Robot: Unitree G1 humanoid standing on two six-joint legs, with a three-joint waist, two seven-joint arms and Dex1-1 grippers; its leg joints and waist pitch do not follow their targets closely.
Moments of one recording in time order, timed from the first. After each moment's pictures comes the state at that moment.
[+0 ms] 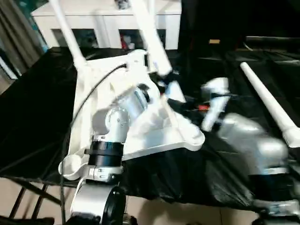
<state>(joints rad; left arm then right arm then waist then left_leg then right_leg) -0.76 -0.14 0.18 0.22 -0.52 0.69 -0.07 -0.43 -0.23 0.06 -0.05 0.31 0.58 0.58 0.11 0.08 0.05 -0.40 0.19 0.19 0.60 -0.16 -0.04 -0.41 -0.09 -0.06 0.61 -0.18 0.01</state>
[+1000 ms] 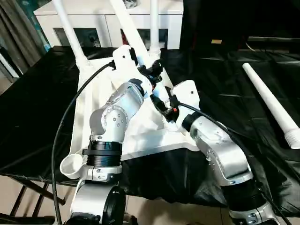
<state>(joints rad) -0.75 -0.13 0.10 0.18 -0.56 0.60 -0.04 -0.44 -0.13 0.13 -0.07 0.18 0.43 0.41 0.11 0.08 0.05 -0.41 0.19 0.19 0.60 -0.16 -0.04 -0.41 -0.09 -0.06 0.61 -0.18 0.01</state>
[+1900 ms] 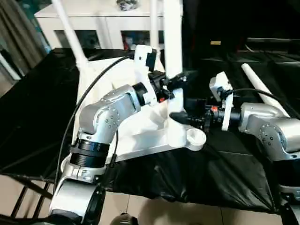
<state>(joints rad) -0.73 0.08 -0.05 0.09 -0.65 0.71 -0.60 -0.55 -0.51 0.10 0.04 0.49 0.76 1.07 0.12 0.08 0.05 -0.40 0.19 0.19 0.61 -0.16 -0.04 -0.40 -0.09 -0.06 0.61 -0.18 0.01</state>
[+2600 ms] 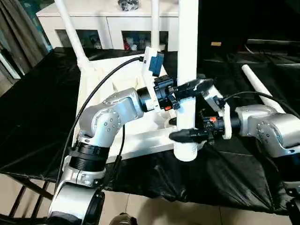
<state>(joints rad) -0.72 0.08 -0.05 0.06 -0.73 0.76 -0.73 -0.60 -0.57 0.20 0.08 0.52 0.82 1.29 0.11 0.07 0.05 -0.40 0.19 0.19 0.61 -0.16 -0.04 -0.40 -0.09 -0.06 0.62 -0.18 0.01</state>
